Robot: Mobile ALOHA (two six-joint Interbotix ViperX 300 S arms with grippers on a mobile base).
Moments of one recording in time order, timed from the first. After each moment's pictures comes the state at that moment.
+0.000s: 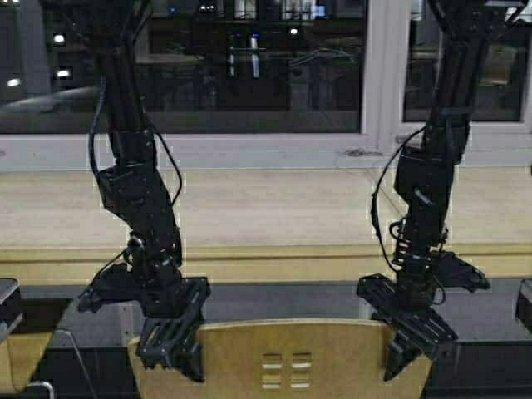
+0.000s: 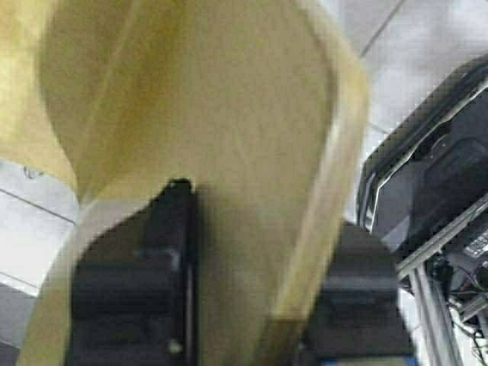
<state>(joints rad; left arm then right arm) -0.49 0.92 0.44 -1.28 0.06 -0.48 0.30 0.95 0.42 0.65 0.17 0.60</state>
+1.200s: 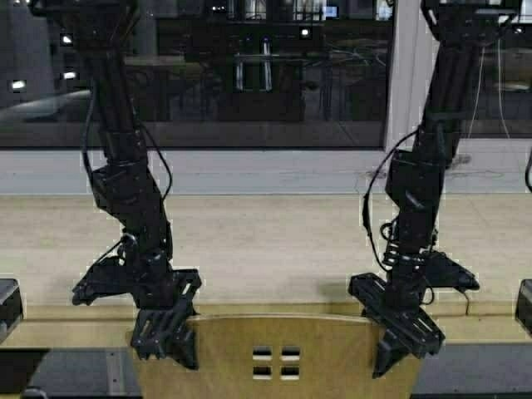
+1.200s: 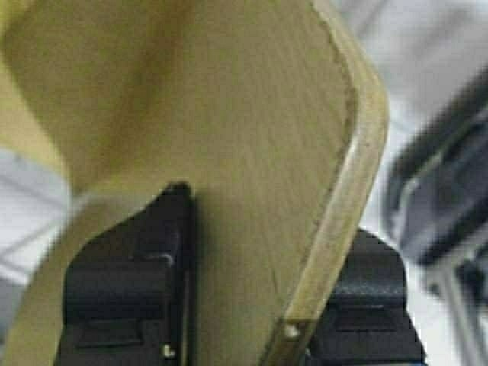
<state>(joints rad) -0.43 0.93 0.39 -1.28 0.04 -0.45 0.32 0.98 0.37 0.65 0.17 0.62</state>
